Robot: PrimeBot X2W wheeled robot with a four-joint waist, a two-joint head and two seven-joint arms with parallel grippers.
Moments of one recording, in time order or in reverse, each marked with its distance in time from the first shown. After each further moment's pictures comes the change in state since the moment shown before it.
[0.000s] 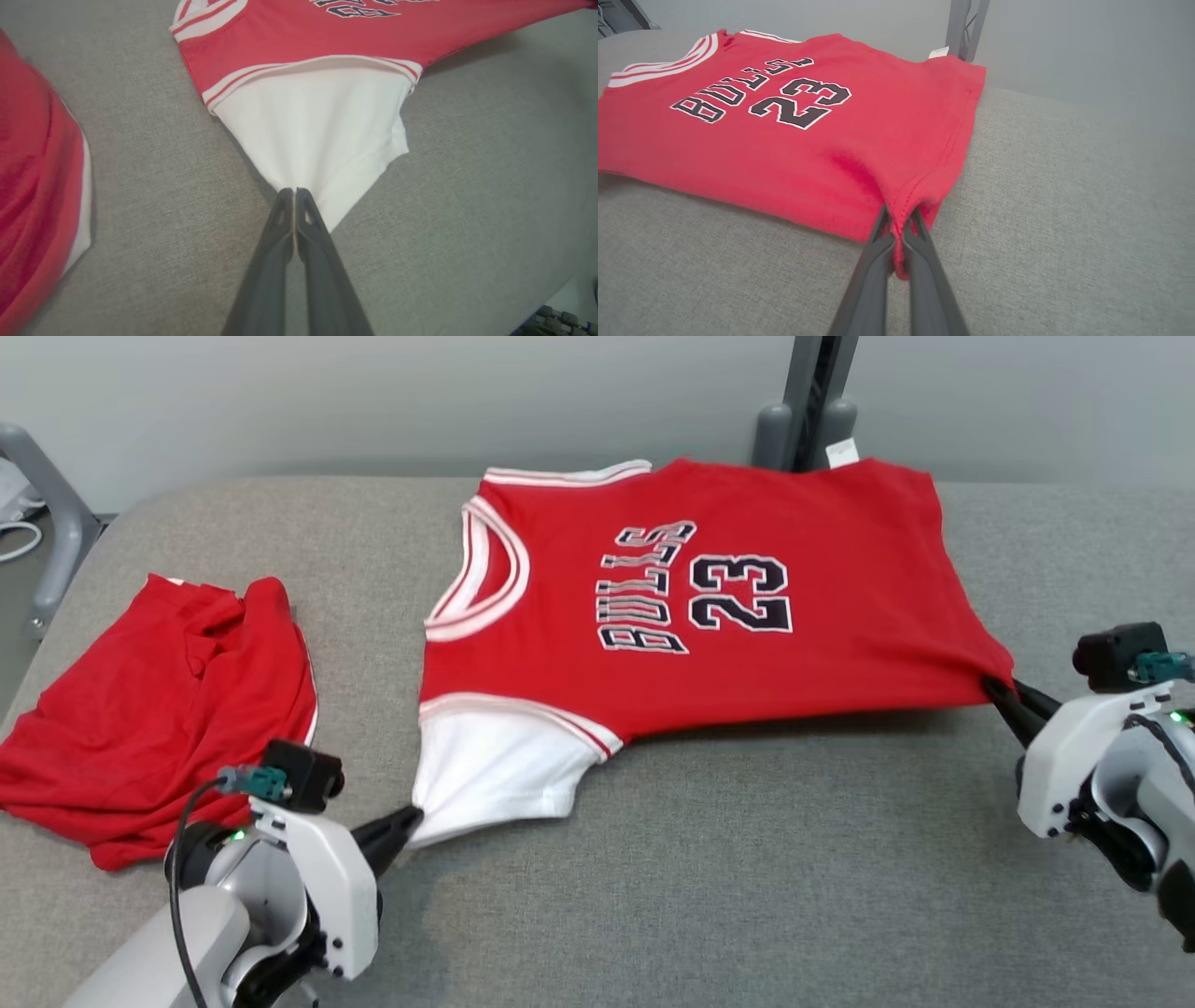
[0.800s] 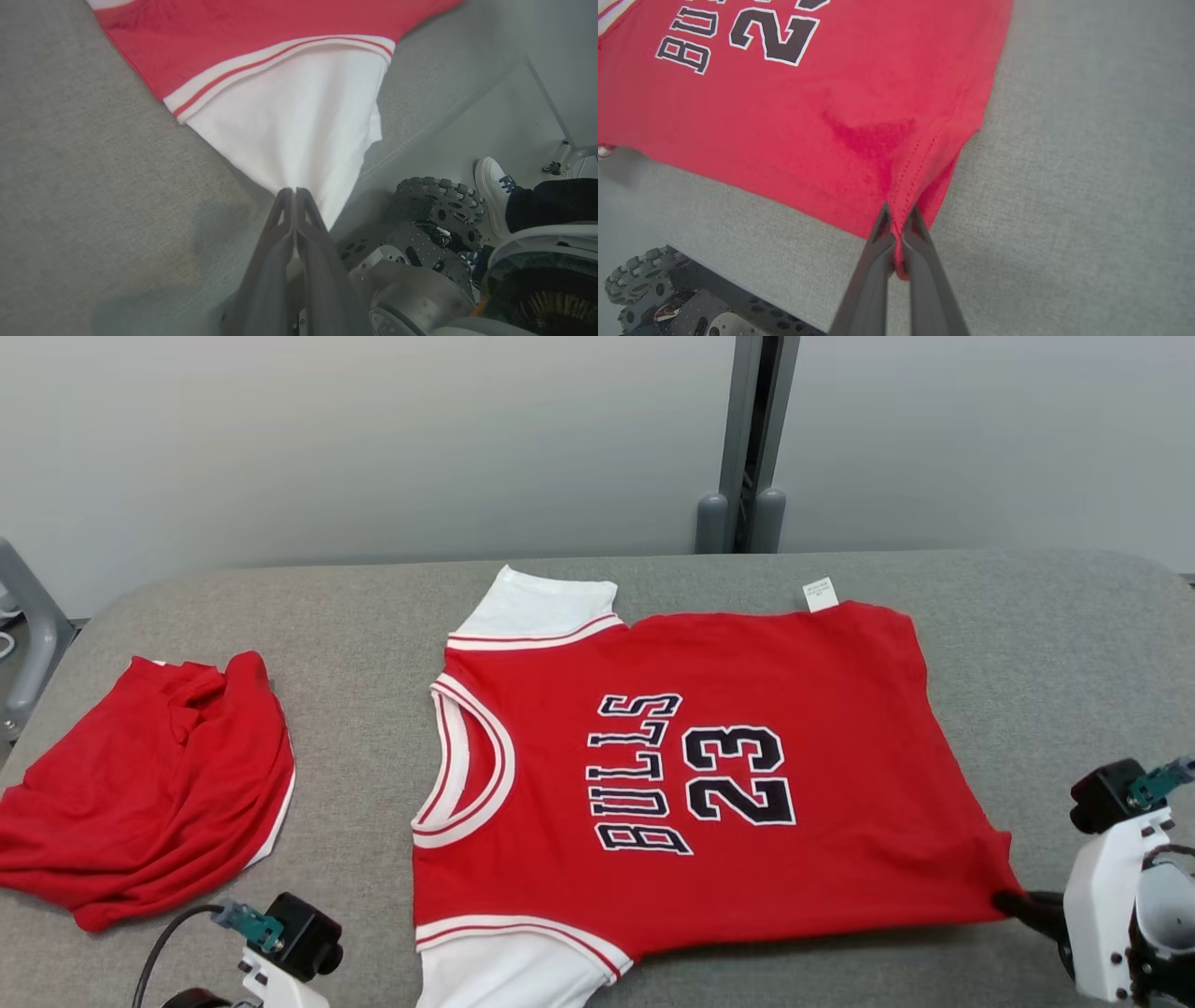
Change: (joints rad) left arm 0.220 0.286 -0.145 -0.401 -0.286 0.000 0.233; right arm 0.170 -0.287 0.129 -0.440 0.260 0.000 0.404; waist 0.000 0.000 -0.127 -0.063
